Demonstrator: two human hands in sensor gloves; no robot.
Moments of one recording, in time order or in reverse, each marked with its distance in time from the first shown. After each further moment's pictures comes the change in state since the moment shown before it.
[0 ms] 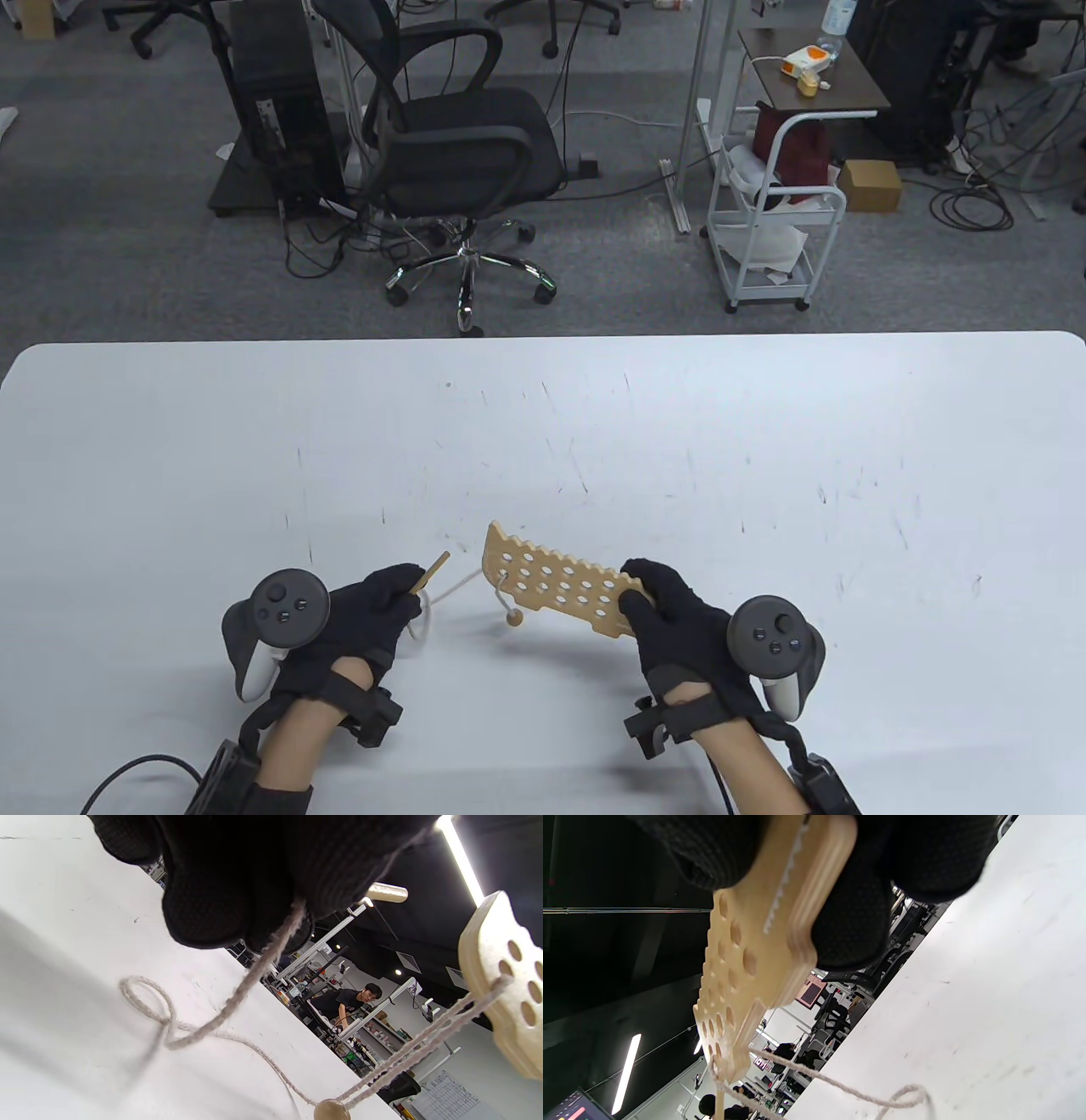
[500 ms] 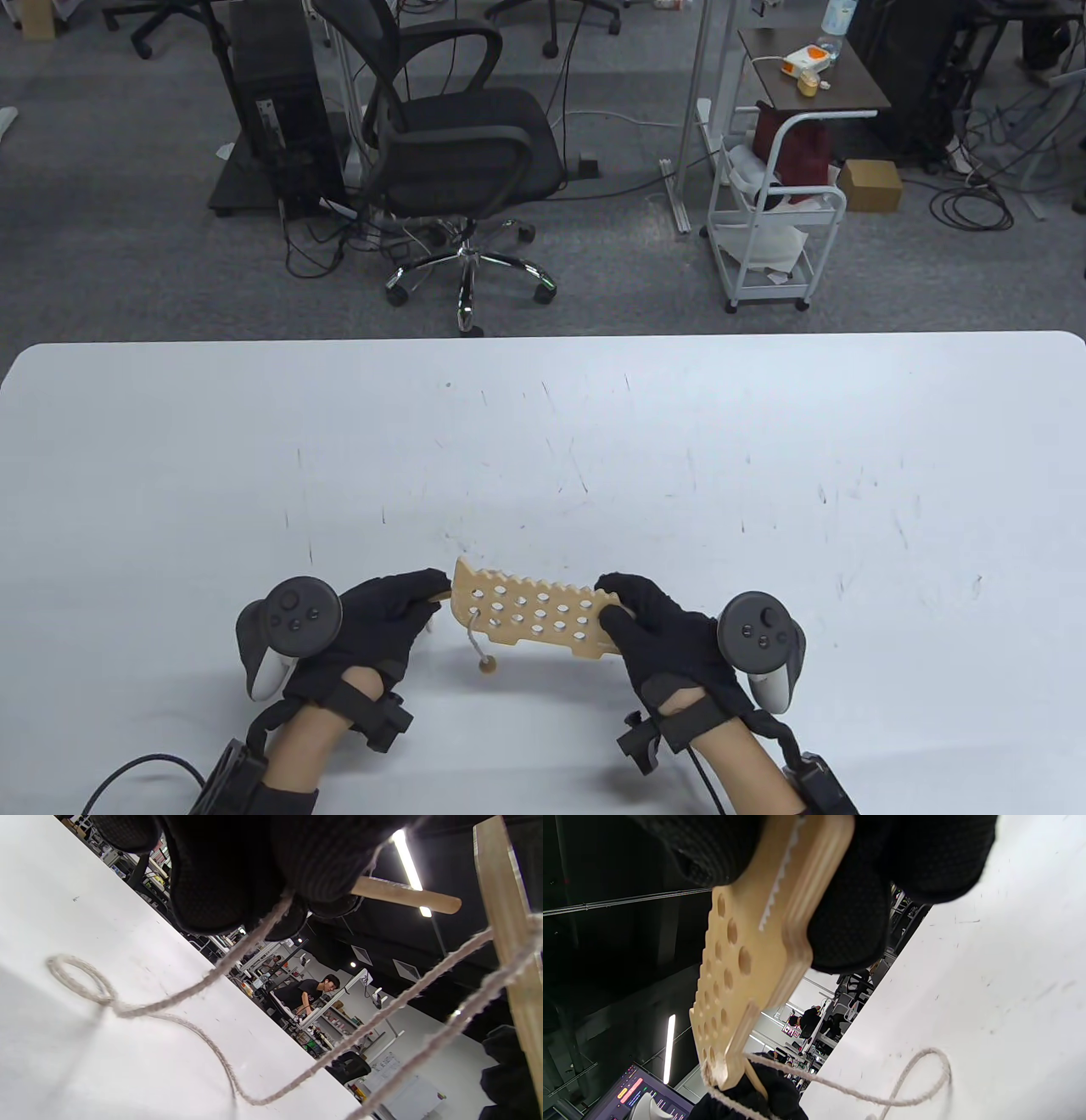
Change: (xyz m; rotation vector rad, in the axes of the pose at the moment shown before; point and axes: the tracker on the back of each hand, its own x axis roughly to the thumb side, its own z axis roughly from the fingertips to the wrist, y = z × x) left_hand 0.011 -0.009 0.001 -0.033 -0.148 0.055; right_hand -0.001 0.015 -0.001 0.136 -0.020 -0.117
